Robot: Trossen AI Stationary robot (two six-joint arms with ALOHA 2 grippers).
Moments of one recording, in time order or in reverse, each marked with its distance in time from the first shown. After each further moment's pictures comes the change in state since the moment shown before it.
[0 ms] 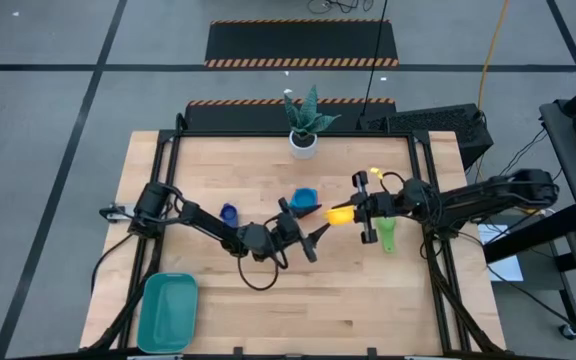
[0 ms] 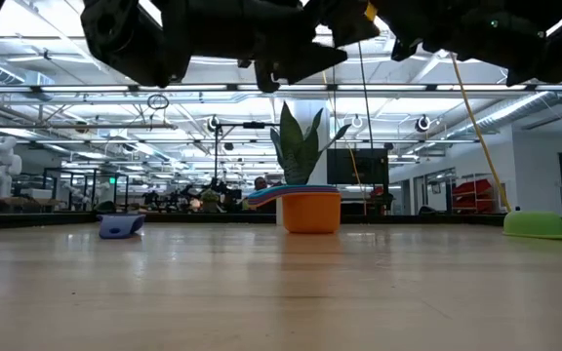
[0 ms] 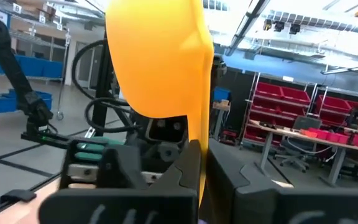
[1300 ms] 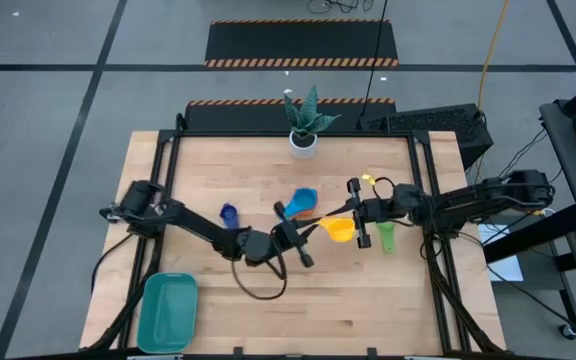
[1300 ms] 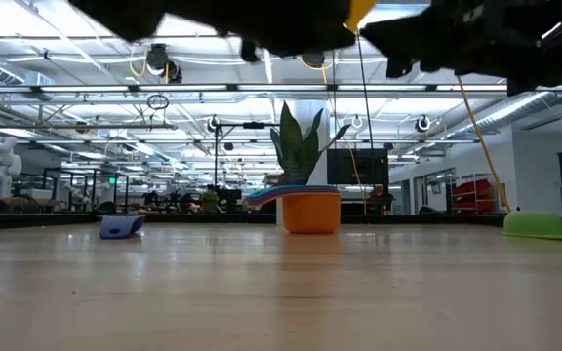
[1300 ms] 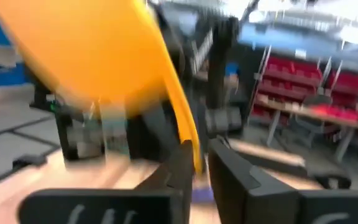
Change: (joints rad) left arm -0.060 -0.114 0.010 -0.326 -0.105 0.144; right arm -0.001 0.068 0.002 -0.066 -0.002 -0.008
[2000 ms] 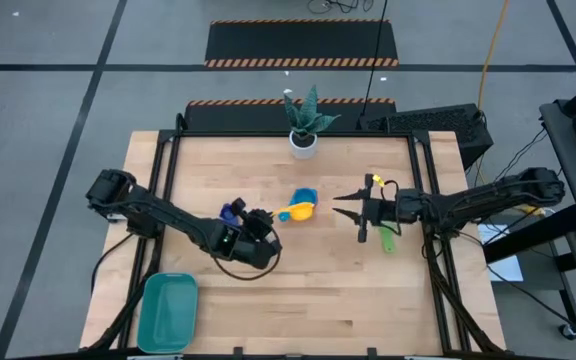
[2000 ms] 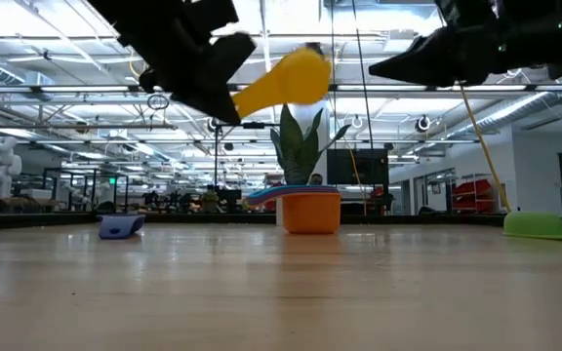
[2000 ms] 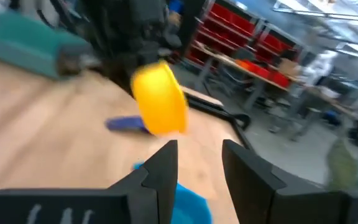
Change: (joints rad) left arm -0.030 -0.256 -0.001 -1.317 -0.138 -0.901; right arm 0.120 -0.203 0.007 -0.411 0.454 -0.259
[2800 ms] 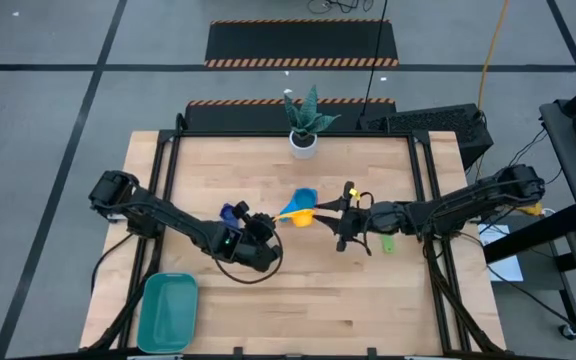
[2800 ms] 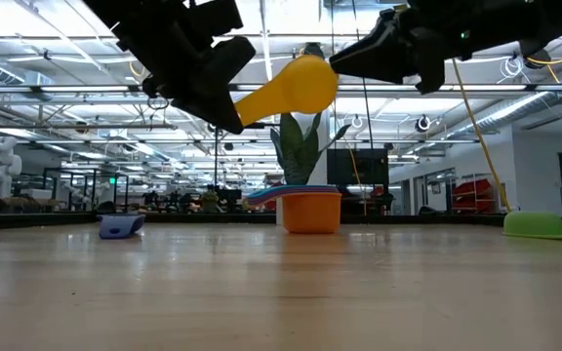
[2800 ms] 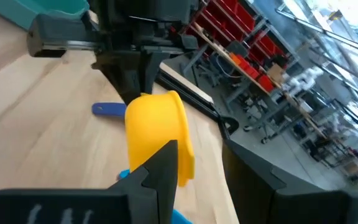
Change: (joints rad) left arm -0.008 0.025 0.002 0.014 0.047 0.031; right arm 0.091 0.289 0.220 -0.012 0.149 -0.181
